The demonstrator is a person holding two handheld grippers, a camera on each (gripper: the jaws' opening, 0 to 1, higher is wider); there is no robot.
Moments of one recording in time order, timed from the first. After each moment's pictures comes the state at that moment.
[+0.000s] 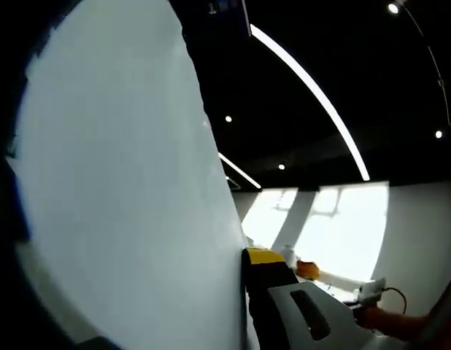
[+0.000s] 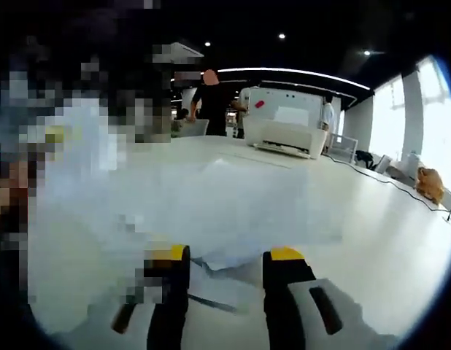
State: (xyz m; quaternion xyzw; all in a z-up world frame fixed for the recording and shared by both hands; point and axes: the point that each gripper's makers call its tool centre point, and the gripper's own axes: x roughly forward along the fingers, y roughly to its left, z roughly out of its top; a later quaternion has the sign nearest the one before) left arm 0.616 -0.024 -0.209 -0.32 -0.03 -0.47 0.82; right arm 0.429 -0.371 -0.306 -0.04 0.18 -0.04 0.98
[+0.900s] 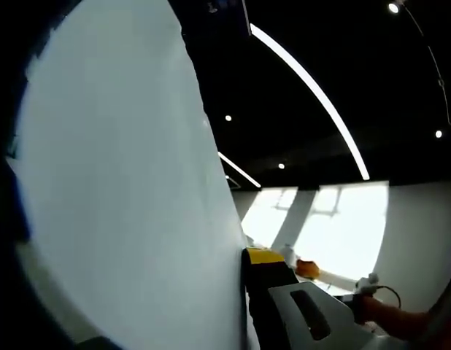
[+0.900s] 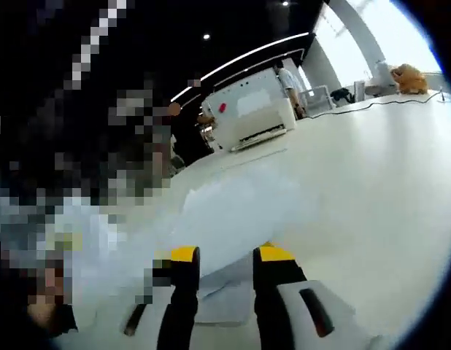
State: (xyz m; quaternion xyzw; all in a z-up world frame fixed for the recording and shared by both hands) left arm 0.617 -0.025 -0.210 -0.32 -0.03 -0.47 0.82; right arm 0.437 -0.426 -0.292 0.23 0.13 -0.06 0.96
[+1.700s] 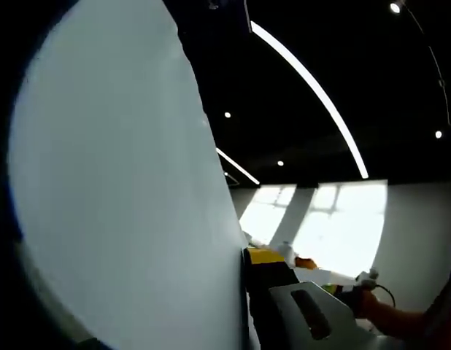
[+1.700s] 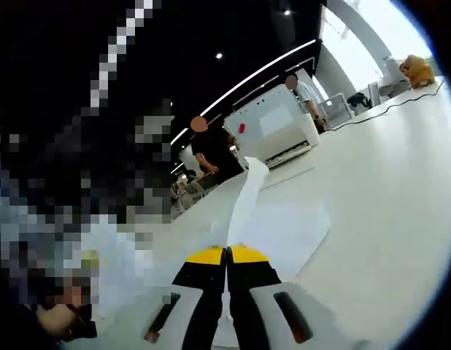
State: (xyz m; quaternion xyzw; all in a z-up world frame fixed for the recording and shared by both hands) left arm 0.616 -0.030 -0.212 -0.32 -0.02 -0.48 0.82; right arm 0.459 -0.391 -0.244 0.25 0.04 0.02 0.97
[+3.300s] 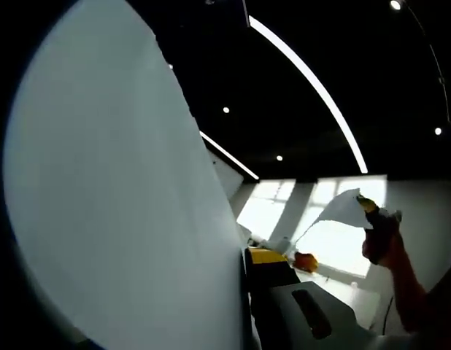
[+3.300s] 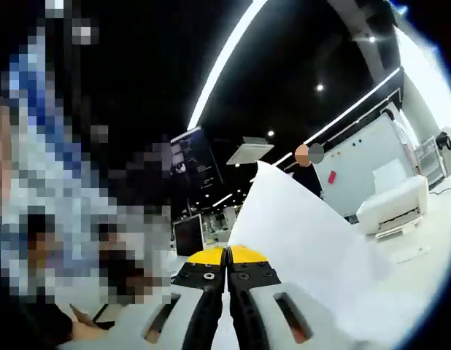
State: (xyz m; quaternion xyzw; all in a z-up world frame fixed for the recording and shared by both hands) left arm 0.612 -0.035 -0.211 -0.31 -0.01 -0.49 0.82; right arm 0.479 -0.213 -0.018 0.17 -0.12 0.29 0.93
